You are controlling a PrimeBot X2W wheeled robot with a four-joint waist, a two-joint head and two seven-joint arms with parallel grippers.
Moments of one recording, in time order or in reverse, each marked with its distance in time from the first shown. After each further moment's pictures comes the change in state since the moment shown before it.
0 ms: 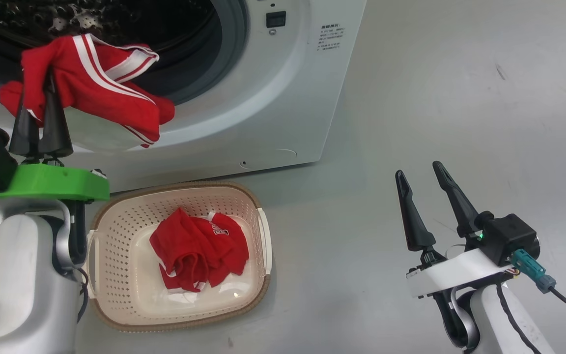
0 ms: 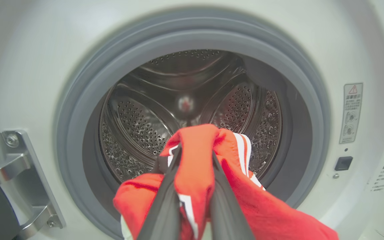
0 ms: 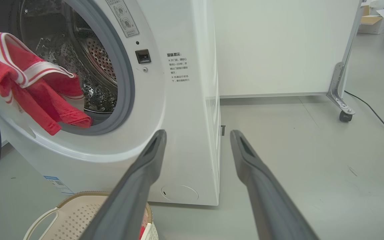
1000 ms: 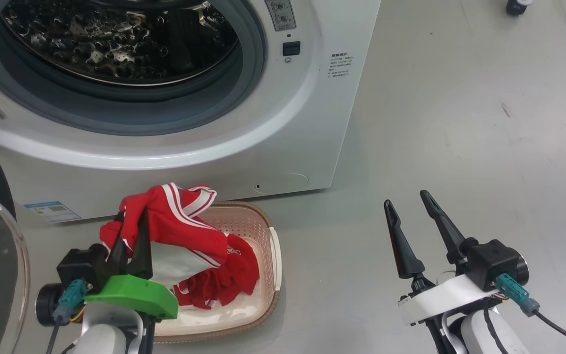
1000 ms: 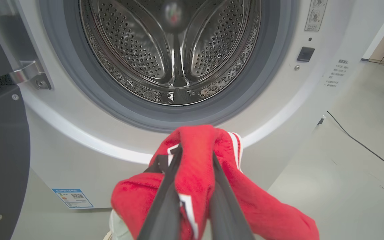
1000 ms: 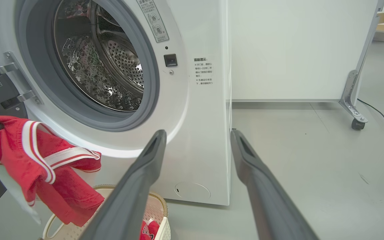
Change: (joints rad) left arm 0.361 -0.082 -0.123 -0.055 -0.042 0.028 0.044; right arm 0.088 0.001 0.042 -0.008 -0.018 0.005 0.000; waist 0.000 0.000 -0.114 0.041
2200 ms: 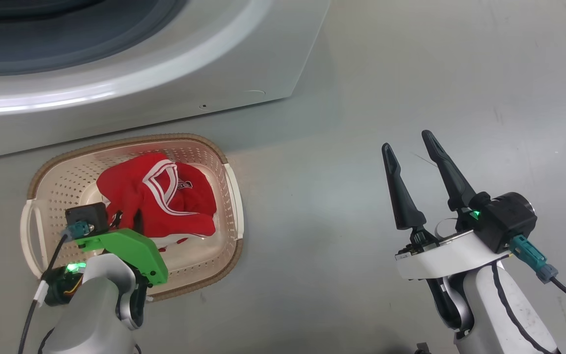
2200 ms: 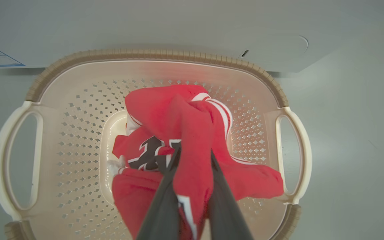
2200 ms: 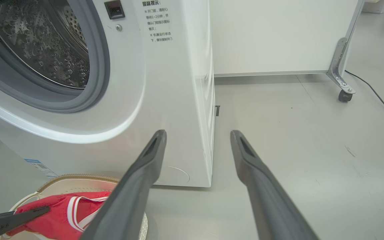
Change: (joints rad) left arm -0.324 -0.017 -0.023 0.597 -0.119 0.010 0.130; right arm -0.131 0.000 0.006 -0.083 0.001 0.003 0.000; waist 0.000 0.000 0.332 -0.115
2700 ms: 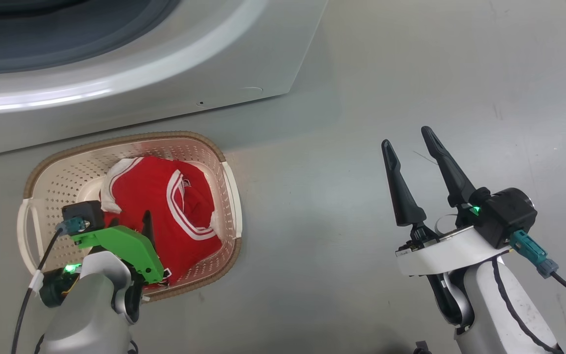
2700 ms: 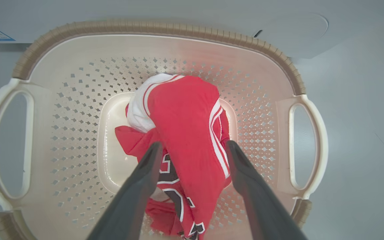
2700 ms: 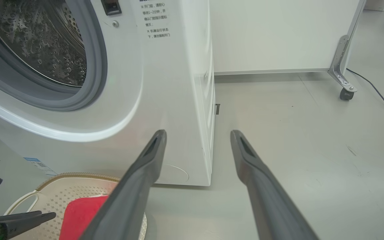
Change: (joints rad) left arm -0.080 -0.003 0.004 0.164 -0.038 -0.009 0.010; right arm -0.019 0.000 -0.006 0.017 0.002 0.007 0.000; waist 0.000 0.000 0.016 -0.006
